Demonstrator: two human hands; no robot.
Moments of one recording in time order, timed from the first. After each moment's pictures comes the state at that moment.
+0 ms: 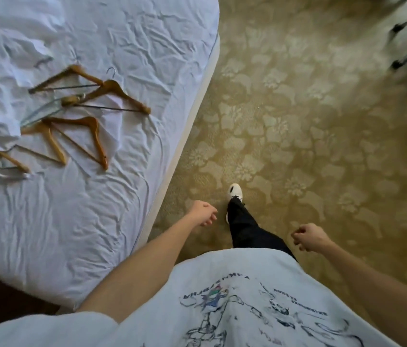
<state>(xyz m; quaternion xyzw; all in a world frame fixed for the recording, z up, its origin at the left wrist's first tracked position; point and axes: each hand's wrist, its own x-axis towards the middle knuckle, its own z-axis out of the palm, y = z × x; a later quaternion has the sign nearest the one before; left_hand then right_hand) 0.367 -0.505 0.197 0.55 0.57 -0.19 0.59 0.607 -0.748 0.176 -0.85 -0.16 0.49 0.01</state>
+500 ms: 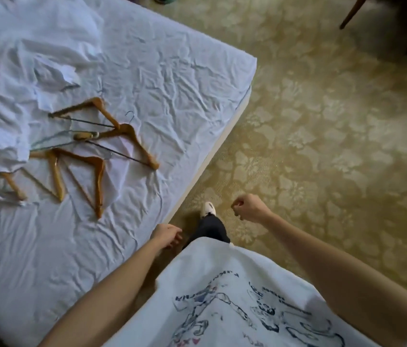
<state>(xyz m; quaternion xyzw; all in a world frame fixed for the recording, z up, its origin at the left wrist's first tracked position) 0.470 -0.258 0.199 0.42 0.72 -0.08 0.55 0.752 -0.291 0.224 -0.75 -0.43 0.51 0.04</state>
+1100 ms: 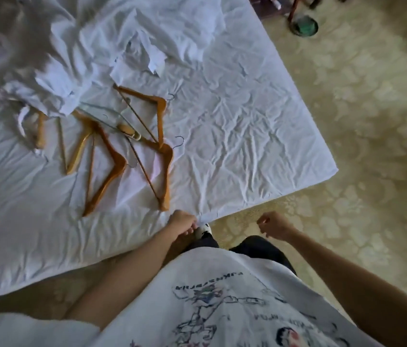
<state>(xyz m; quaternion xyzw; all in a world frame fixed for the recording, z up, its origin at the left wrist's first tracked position) 0.565 0.042 0.178 0.22 0.78 0.09 0.58 0.858 0.124 0.209 -0.62 -0.62 0.44 -0.19</state>
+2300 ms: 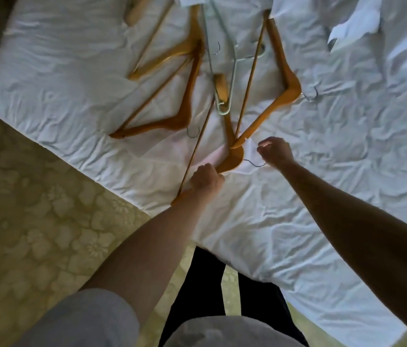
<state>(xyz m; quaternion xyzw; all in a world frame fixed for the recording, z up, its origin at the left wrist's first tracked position) 0.441 0.234 0.052 0.01 0.91 0.09 0.41 0.456 0.441 0.041 -0.41 -0.77 0.42 -0.25</state>
